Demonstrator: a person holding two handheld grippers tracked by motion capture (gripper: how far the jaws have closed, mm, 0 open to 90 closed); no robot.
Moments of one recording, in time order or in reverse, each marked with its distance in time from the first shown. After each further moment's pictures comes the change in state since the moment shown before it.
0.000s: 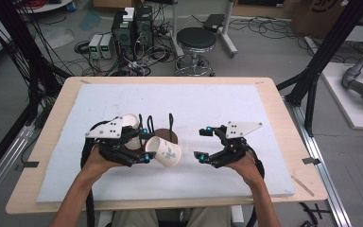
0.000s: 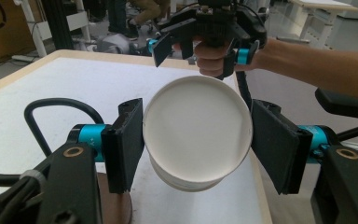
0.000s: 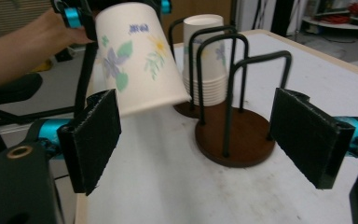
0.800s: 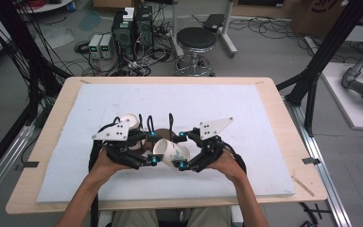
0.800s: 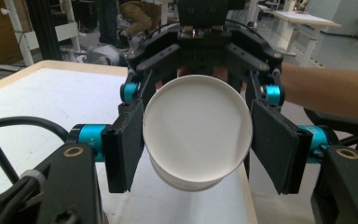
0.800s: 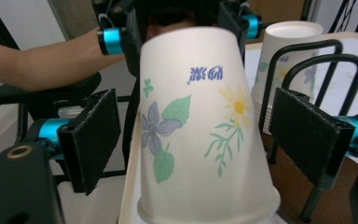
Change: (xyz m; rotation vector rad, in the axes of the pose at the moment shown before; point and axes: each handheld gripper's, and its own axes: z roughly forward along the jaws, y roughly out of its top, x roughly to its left) left arm -0.006 0.000 0.016 -0.061 -0.043 -0.016; right arm 0.013 0.020 0.057 0.046 0.253 -0.034
